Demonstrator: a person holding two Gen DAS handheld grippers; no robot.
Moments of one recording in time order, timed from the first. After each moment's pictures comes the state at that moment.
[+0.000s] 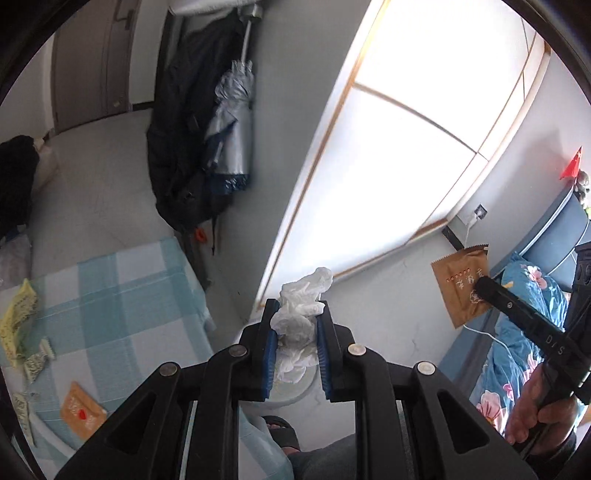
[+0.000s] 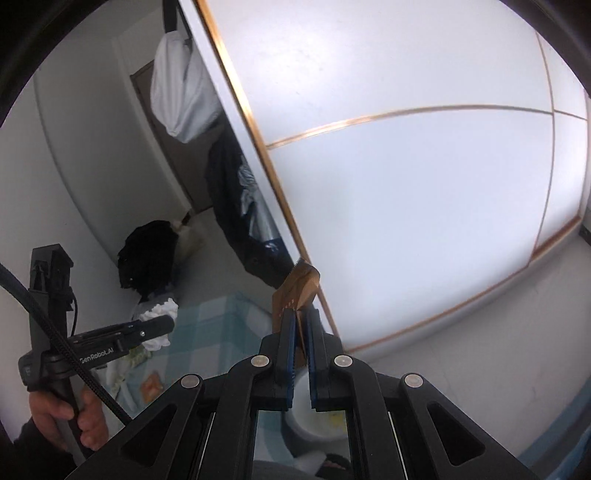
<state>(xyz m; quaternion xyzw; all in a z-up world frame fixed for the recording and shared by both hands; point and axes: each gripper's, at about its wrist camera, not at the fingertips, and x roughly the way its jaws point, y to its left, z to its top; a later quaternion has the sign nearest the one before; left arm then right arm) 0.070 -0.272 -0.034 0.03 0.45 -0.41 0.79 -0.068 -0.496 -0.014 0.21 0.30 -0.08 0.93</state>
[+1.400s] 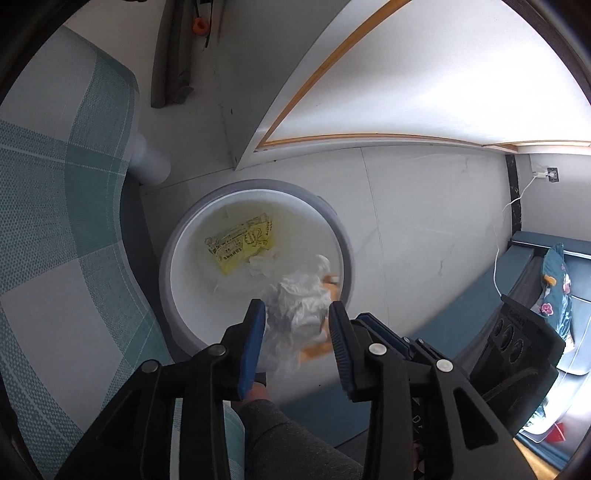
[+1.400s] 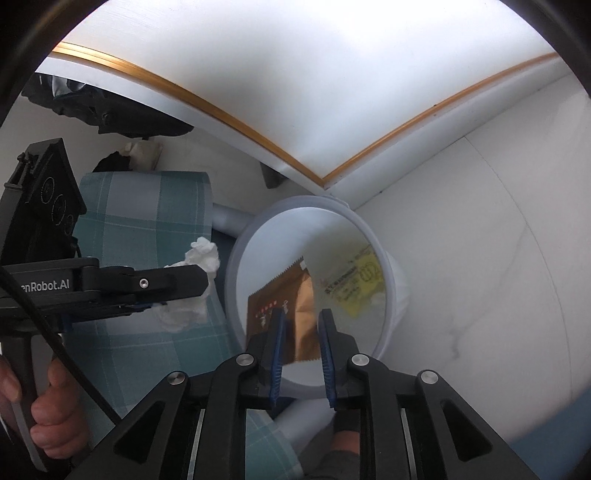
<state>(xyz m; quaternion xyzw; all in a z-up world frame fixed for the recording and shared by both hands) 0.139 -0.389 -0.262 0.06 0.75 -0.28 0.59 0.032 -0.550 -0.319 0.40 0.53 -0.01 0.75</state>
